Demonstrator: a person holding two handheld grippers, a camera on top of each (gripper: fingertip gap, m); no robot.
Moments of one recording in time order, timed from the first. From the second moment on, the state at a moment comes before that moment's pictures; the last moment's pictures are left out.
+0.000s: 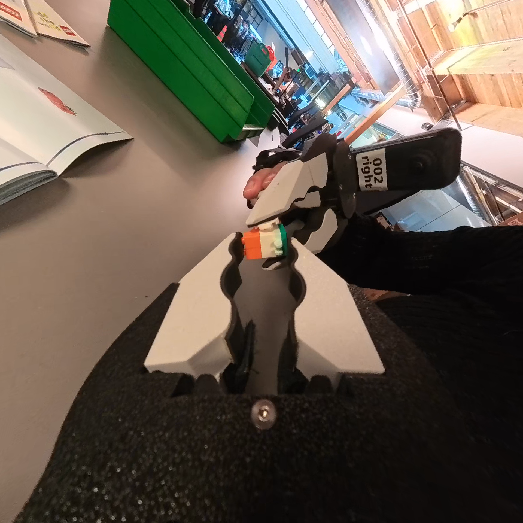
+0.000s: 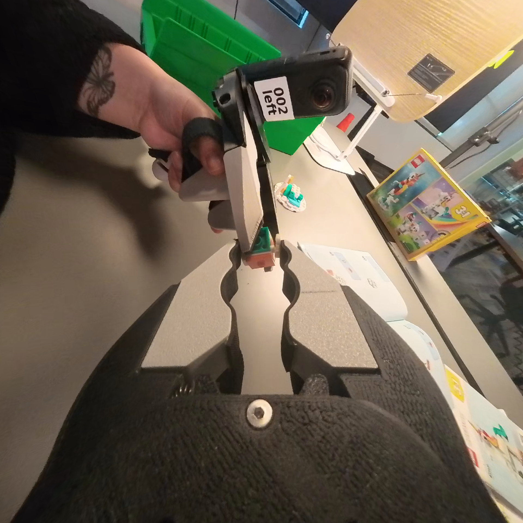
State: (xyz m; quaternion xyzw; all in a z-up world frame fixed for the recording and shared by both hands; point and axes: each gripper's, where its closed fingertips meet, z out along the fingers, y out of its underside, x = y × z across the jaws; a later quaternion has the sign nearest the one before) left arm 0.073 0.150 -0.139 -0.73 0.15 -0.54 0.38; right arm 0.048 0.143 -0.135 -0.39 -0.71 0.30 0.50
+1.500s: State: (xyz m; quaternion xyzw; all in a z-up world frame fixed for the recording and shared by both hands) left arm 0.067 0.153 -0.133 -0.72 0.15 -0.53 0.43; right arm 0.044 0.147 -0.126 -0.34 -0.71 0.19 0.58
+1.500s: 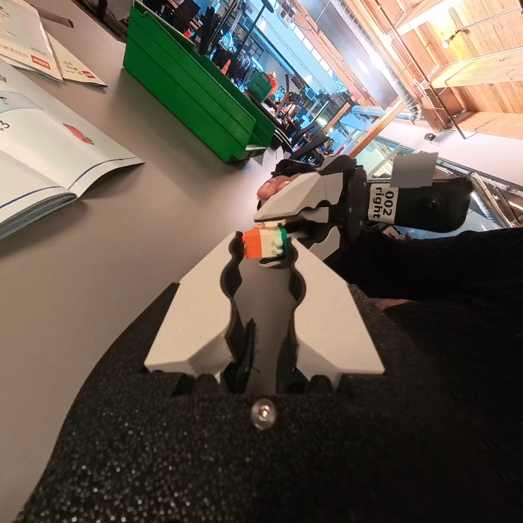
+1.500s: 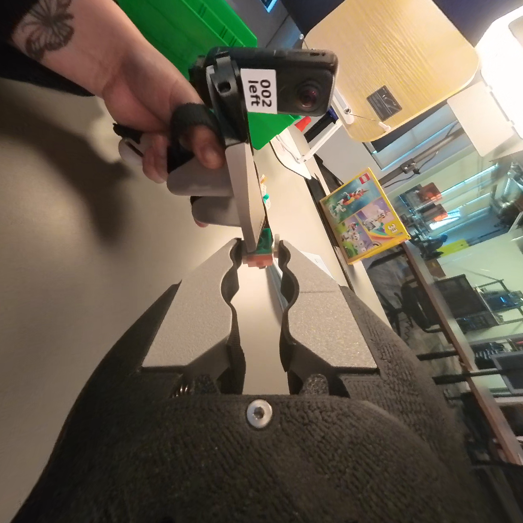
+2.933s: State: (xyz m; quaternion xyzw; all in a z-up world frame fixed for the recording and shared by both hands) left arm 0.066 0.152 -0.148 -0.75 0.15 -0.52 0.38; right arm 0.046 0.144 -0.144 -0.44 -0.69 0.31 0.48
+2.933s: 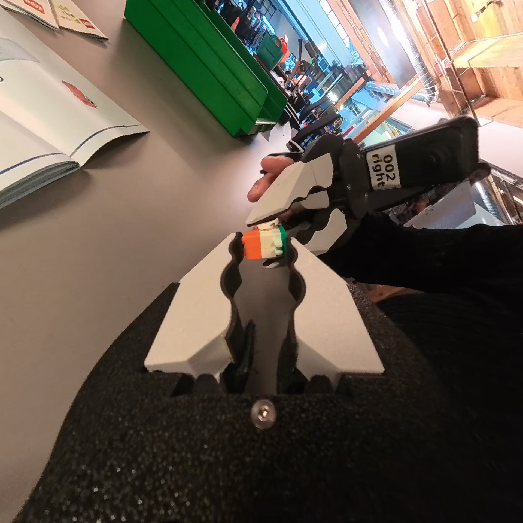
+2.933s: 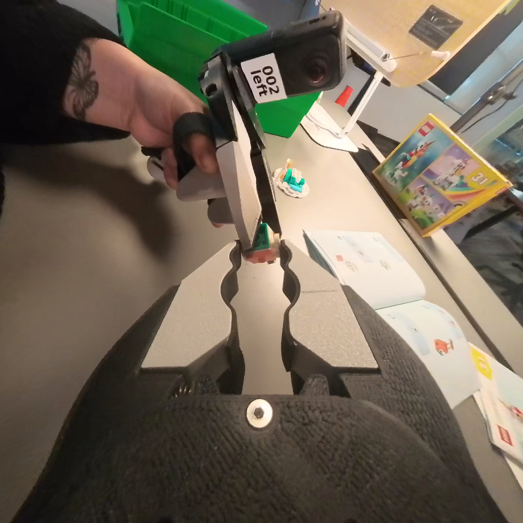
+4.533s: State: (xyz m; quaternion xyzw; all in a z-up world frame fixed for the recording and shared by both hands) left arm 0.057 0.157 -0.158 -0.77 0.14 -0.49 0.39; right arm 0.038 0.151 -0.152 -0.31 -0.72 0.13 0.61
